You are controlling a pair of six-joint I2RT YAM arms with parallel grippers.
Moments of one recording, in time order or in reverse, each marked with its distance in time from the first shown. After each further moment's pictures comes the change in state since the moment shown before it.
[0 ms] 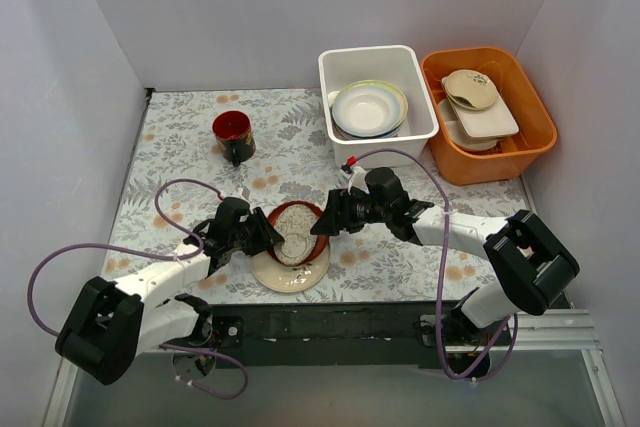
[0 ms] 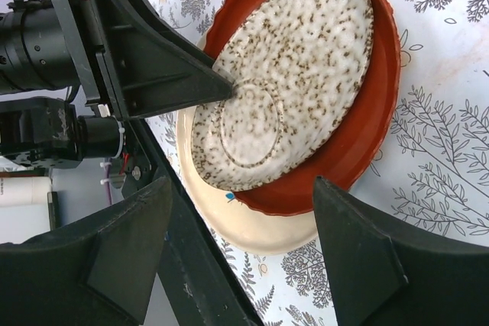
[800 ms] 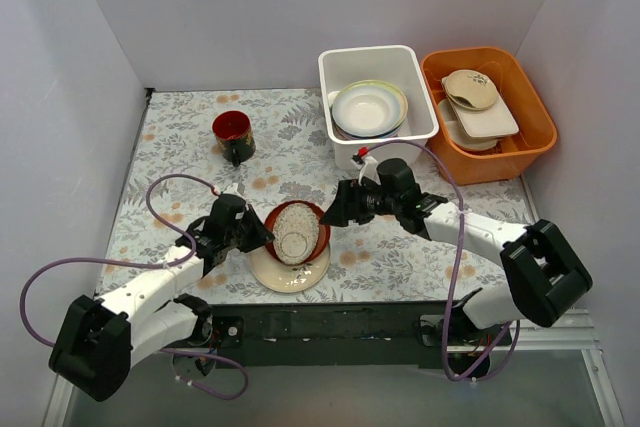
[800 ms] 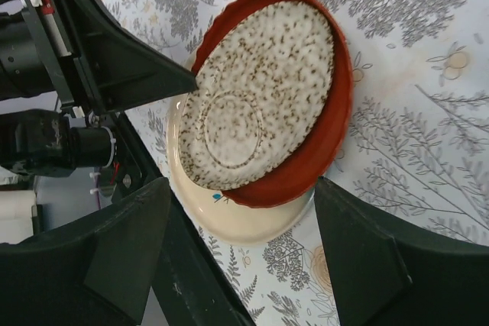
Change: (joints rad) left arm 0.000 -0.097 0.067 -0.140 -0.055 0.043; right arm -0.105 -0.106 0.031 -0.126 -0.002 -0.077
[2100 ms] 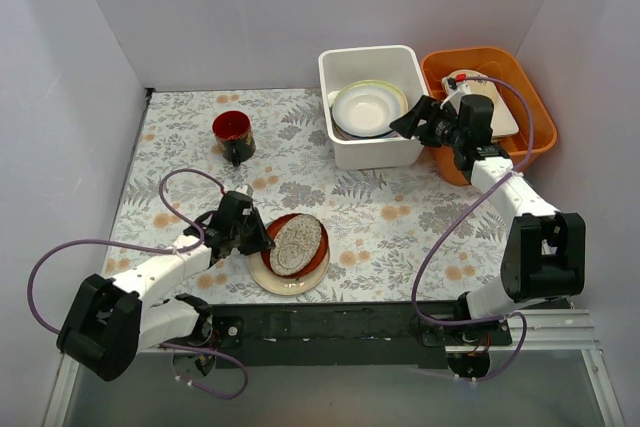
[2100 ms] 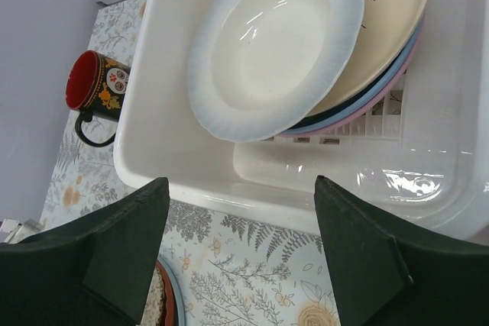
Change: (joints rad) left arm 0.000 0.133 0.036 -0.052 0.025 0.077; right arm -0.537 0.127 0.340 -0.062 0.051 -0.066
